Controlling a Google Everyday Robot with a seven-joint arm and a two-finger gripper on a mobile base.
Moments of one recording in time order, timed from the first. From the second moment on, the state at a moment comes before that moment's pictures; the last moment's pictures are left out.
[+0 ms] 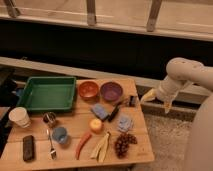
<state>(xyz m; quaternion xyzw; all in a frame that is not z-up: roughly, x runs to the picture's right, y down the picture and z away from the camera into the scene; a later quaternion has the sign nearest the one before) 0.269 0.085 0.730 -0.24 0.22 0.82 0.47</state>
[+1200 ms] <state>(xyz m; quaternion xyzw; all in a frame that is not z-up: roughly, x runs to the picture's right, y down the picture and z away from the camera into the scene) 0.105 0.150 0.713 -0.20 0.23 0.66 0.69</state>
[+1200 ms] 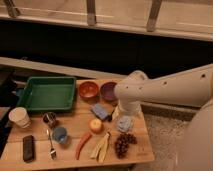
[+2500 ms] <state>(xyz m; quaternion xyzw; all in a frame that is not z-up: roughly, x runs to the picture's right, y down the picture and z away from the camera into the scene) 0.004 0.165 0.715 -0.23 0.20 0.59 0.75</state>
